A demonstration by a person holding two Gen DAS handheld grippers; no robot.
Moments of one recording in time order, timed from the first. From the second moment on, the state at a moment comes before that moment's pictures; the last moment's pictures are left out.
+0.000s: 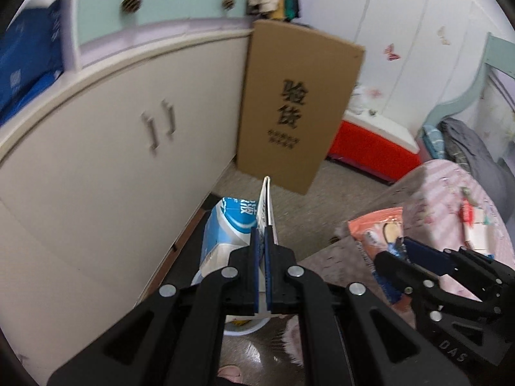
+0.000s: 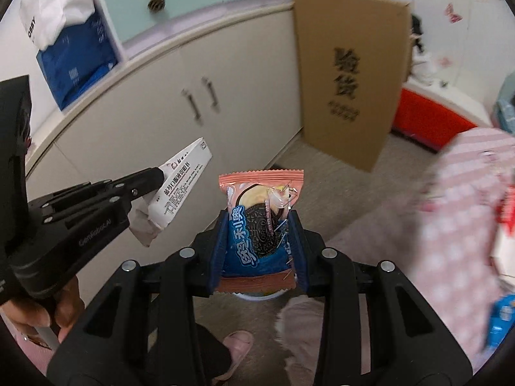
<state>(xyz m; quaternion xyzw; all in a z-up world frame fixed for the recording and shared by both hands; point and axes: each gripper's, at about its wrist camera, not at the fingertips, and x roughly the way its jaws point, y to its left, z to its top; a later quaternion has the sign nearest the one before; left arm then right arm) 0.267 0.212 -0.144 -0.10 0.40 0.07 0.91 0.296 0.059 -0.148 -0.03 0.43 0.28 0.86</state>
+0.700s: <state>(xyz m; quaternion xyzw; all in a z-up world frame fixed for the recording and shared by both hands) 0.292 0.239 -0.213 -0.11 0.47 0.09 0.87 0.313 0.068 -0.179 -0.04 0.43 0.25 0.87</state>
